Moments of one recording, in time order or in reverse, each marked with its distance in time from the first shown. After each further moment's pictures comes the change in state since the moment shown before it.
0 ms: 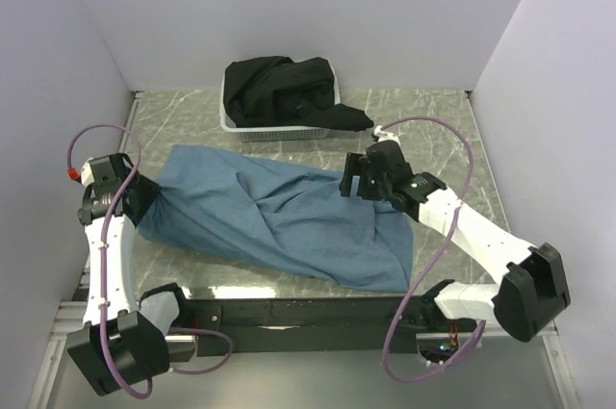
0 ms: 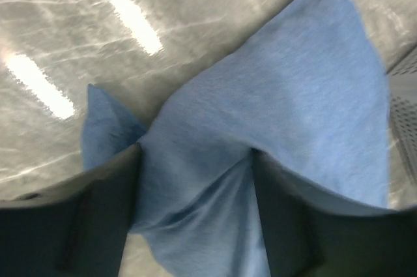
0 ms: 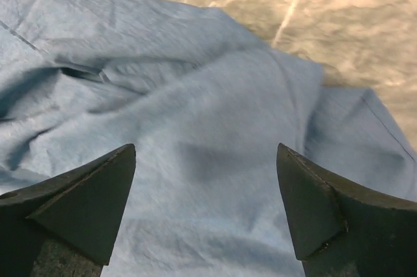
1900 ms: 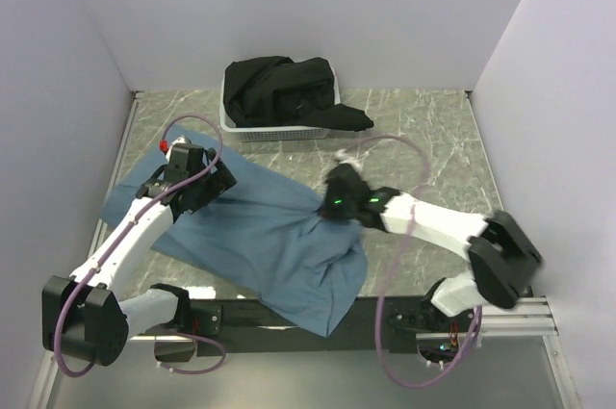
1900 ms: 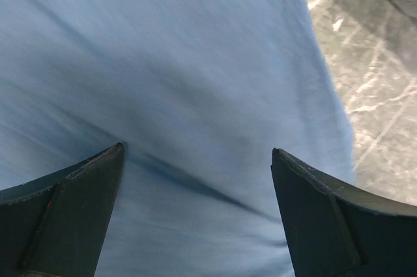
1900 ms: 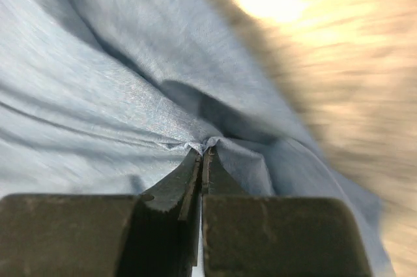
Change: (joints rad) left arm -0.584 0.161 -0.021 0.201 -0.003 -0.089; right arm 0.265 0.264 -0.038 0.222 -0.034 0.199
